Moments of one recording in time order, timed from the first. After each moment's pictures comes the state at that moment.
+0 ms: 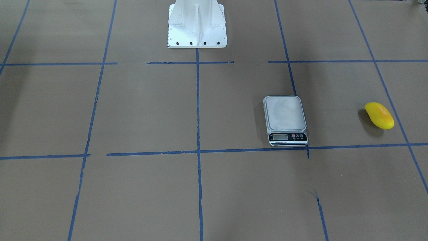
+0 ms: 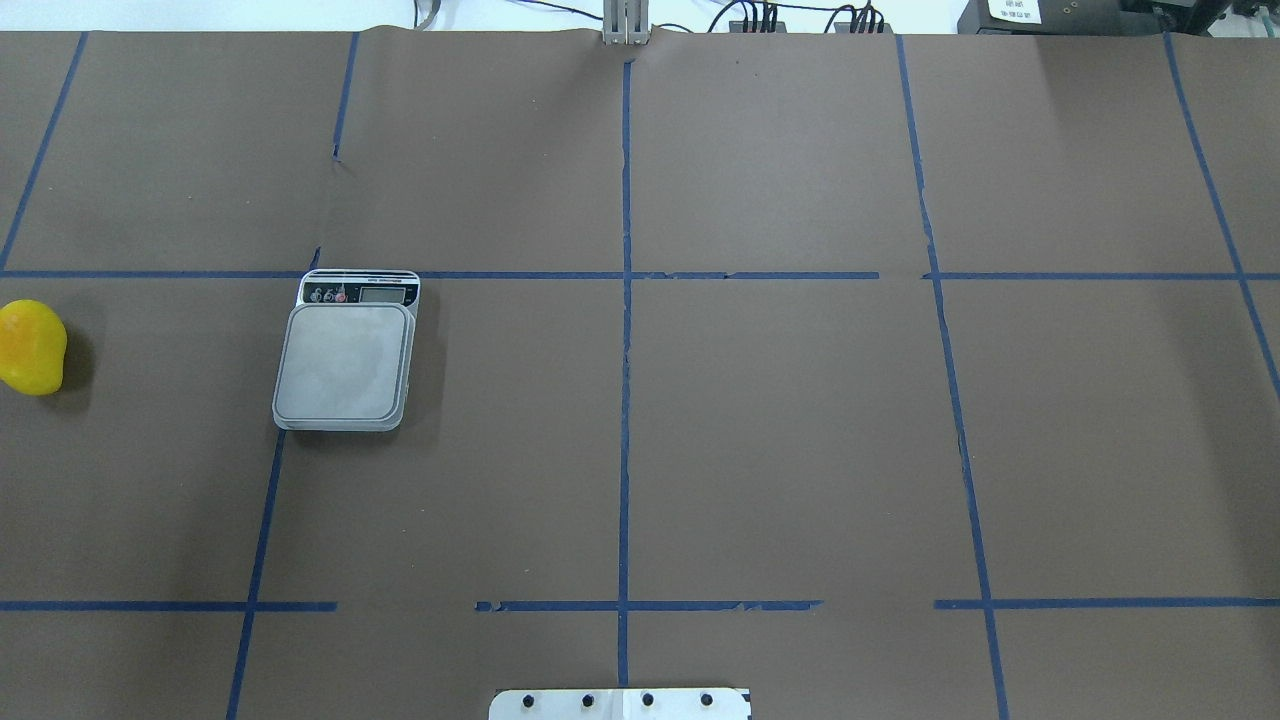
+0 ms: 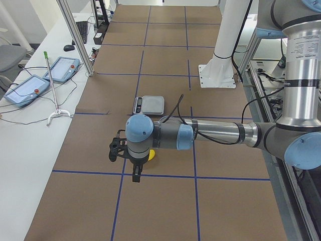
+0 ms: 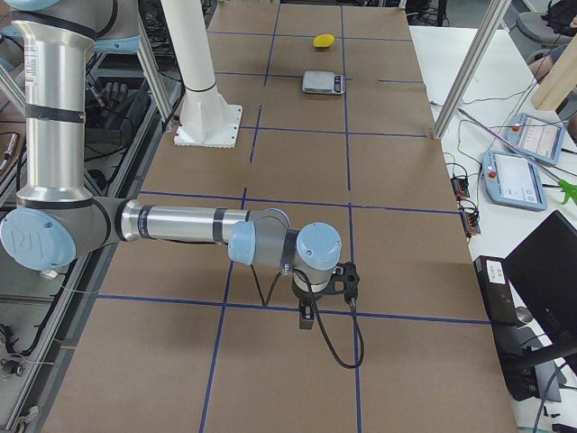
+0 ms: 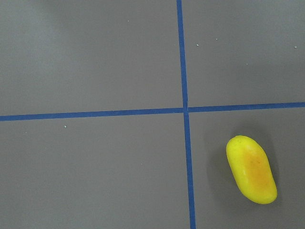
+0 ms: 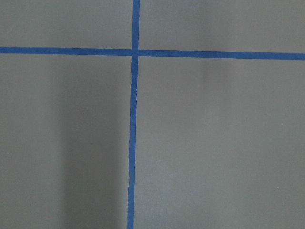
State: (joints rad) left arm -1.66 -1.51 -1.70 -1.56 -2.36 0.04; right arm 1.62 -1.66 1.66 -1.68 2.35 -0.12
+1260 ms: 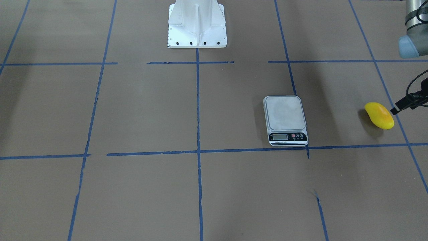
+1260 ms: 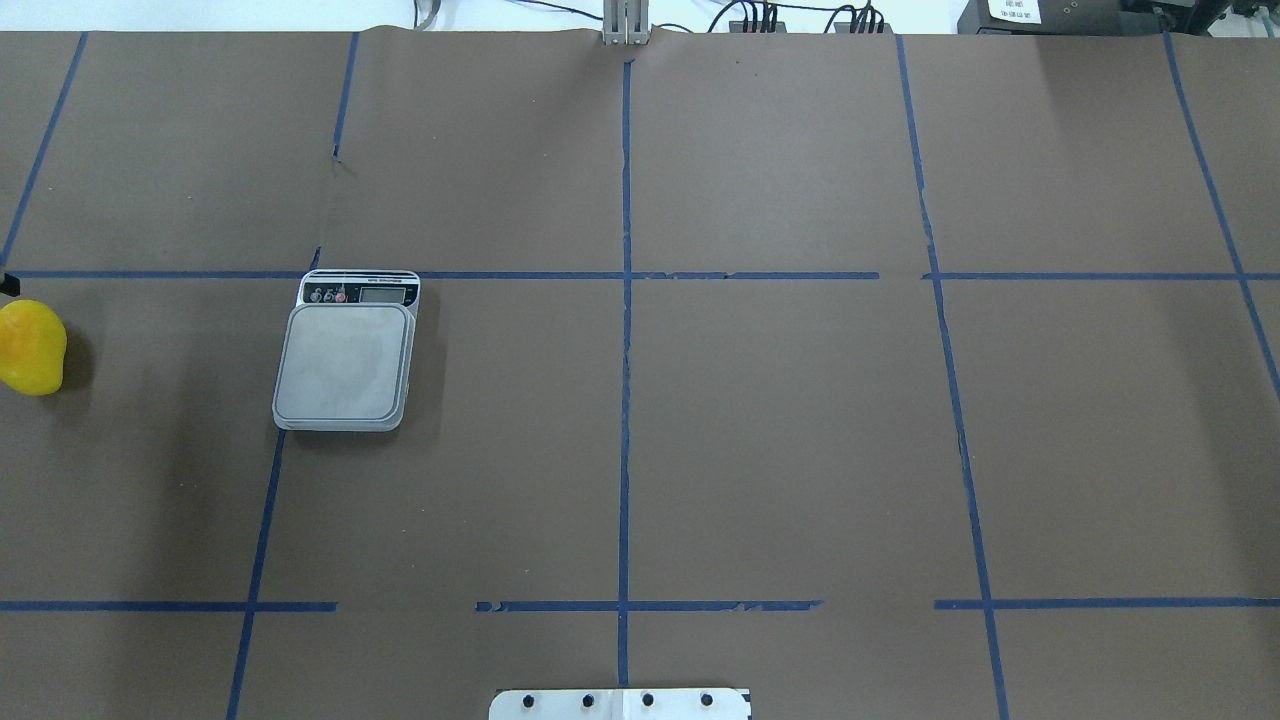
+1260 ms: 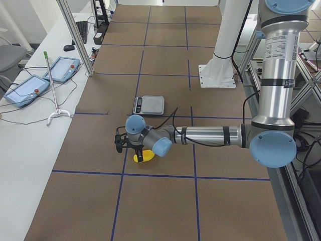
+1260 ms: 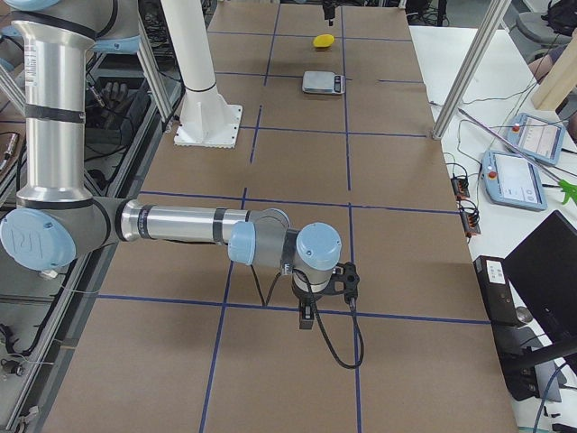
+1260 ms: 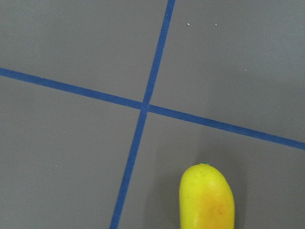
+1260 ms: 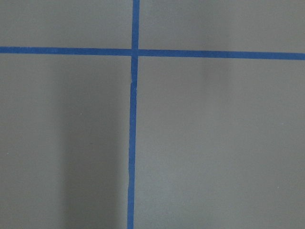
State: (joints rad) left arm -1.24 -1.60 -1.45 -2.15 -2.36 -0.84; right arm 1.62 -1.66 1.66 -1.68 2.35 -0.12
